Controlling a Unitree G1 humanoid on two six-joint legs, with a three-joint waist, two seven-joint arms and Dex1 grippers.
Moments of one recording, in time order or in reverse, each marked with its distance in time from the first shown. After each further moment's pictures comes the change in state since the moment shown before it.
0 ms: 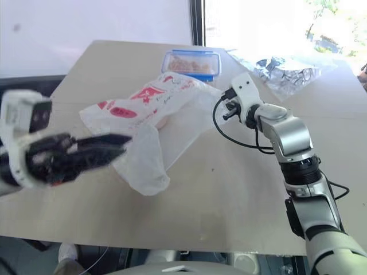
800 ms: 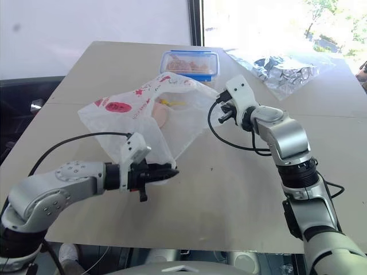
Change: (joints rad) left arm -0.301 -0.219 -0.739 0.069 0.992 -0.285 -0.087; right arm 0.007 0.011 0.004 -0.038 -0.003 0.036 -0.006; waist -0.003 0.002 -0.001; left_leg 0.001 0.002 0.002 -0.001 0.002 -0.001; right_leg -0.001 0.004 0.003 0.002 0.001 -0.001
